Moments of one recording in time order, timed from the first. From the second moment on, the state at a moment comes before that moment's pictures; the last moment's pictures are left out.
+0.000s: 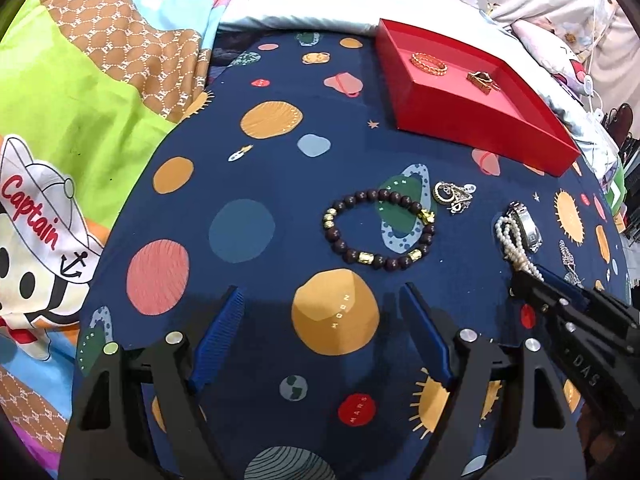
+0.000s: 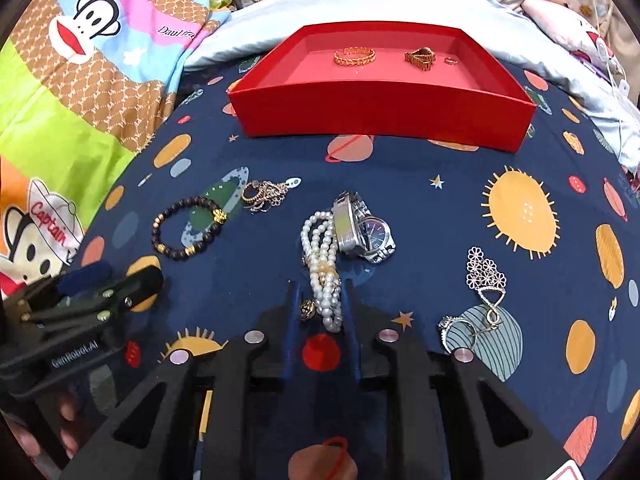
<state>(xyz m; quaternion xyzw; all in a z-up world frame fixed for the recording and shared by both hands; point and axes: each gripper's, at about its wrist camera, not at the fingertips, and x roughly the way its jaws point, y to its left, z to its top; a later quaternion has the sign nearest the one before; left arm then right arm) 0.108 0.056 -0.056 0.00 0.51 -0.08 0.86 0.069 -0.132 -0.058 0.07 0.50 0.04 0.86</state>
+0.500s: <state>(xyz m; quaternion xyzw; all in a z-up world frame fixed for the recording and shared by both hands) 0.138 0.030 -0.060 -0.01 0.51 -0.10 0.86 0.027 -0.156 -0.043 0.10 0.50 0.02 0.86</state>
